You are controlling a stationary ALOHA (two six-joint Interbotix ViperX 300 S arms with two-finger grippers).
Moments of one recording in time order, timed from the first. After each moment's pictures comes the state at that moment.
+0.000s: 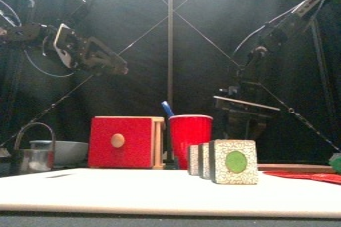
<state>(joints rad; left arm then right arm) 0.26 -0.43 1.11 0.24 -0.57 0.01 -0.32 -0.10 0.65 -0.44 0.66 1.36</state>
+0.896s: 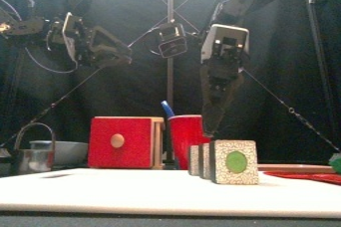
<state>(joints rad) 0.24 -0.43 1.10 0.10 -0.63 0.01 0.06 0.17 0.35 -0.03 0.68 0.20</state>
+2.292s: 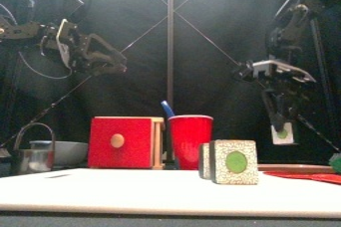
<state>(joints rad) 0.24 -0.43 1.14 0.08 -0.64 0.01 -0.36 -0.30 0.84 -0.40 0.76 1.23</state>
